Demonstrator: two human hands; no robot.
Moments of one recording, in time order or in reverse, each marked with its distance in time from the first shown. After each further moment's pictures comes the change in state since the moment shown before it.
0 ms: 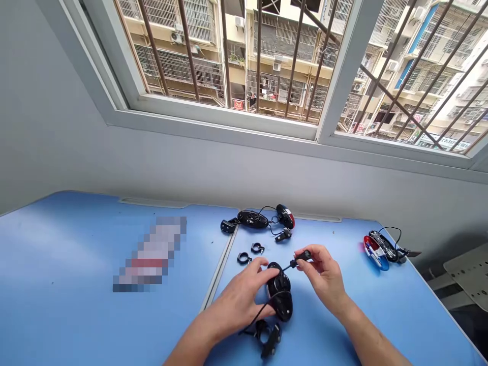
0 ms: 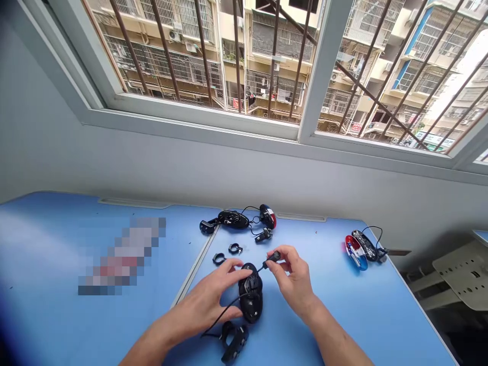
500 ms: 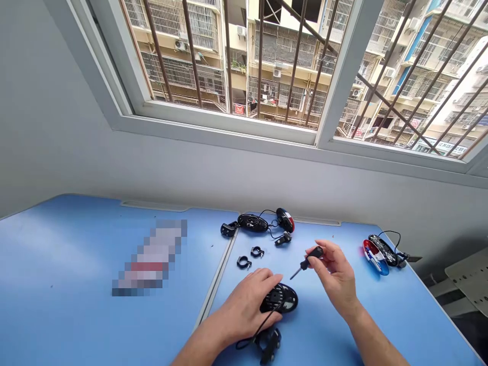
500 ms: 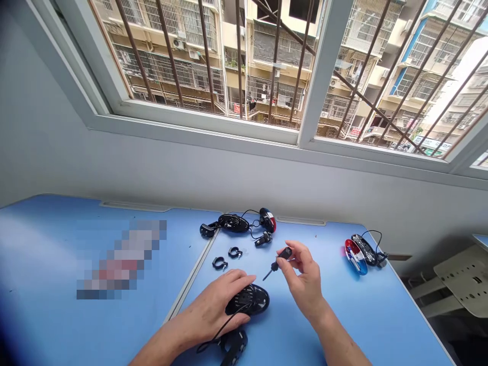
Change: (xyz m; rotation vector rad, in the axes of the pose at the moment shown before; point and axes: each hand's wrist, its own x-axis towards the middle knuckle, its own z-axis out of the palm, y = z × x) left_hand 0.005 0.004 0.010 0.109 -0.021 0.102; right_hand 0.004 -0.014 -0.013 -0.060 0.137 -0.130
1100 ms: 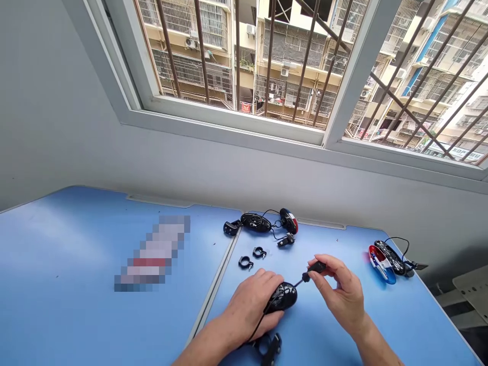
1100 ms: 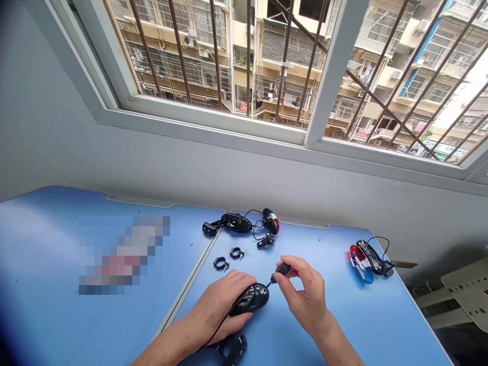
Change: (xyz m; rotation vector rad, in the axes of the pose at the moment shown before) left_hand 0.008 -0.005 0.015 0.098 0.072 0.010; right_hand 0.000 -0.012 -0.006 -0.198 -0.082 -0.272
